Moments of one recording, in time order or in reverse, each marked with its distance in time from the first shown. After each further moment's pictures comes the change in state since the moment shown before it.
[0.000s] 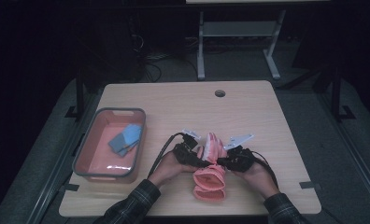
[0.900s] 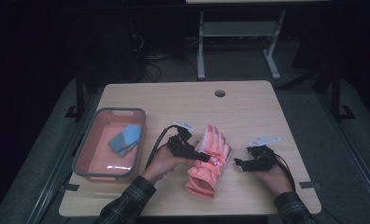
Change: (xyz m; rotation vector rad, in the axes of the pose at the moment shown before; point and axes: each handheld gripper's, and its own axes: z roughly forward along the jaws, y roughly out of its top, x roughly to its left) left arm -0.010 0.016 -0.039 -0.069 -0.045 0.026; right arm -0.045 -0.051 -0.021 -0.073 -0.243 0.172
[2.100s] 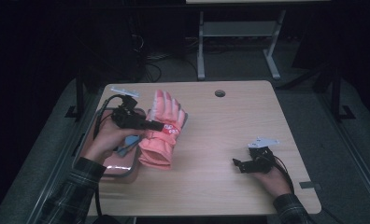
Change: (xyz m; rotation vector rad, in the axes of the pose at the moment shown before) left arm 0.002 0.013 -0.184 -0.132 0.172 -0.045; right arm 0.003 -0.005 0.006 -0.045 -0.033 0.006
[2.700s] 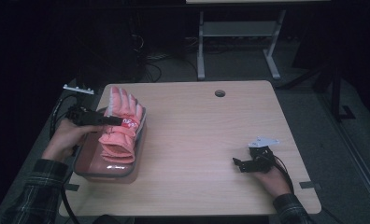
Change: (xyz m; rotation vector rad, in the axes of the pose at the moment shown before) left arm 0.056 -0.038 -0.087 -0.017 0.178 -0.115; right arm -0.001 0.000 0.000 0.003 -0.013 0.012
